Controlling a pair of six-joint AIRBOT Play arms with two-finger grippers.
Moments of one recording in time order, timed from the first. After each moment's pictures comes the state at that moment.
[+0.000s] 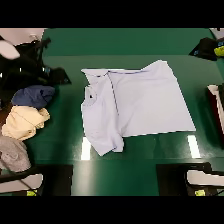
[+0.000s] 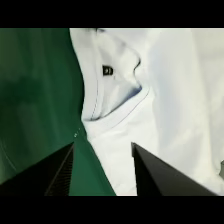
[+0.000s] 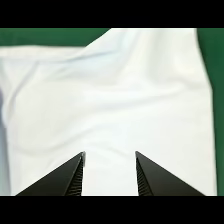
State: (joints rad) left arm -0.01 -1.35 1.35 1.06 -1.27 -1.39; right arm -0.19 -1.44 1.81 -1.17 1.42 1.50
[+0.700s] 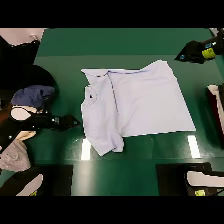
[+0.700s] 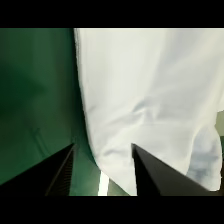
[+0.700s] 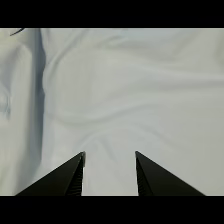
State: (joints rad) left arm -0.05 -0.94 0.51 0.76 -1.01 -1.36; right arm -0.10 -1.44 1.82 -1.12 1.50 1.48
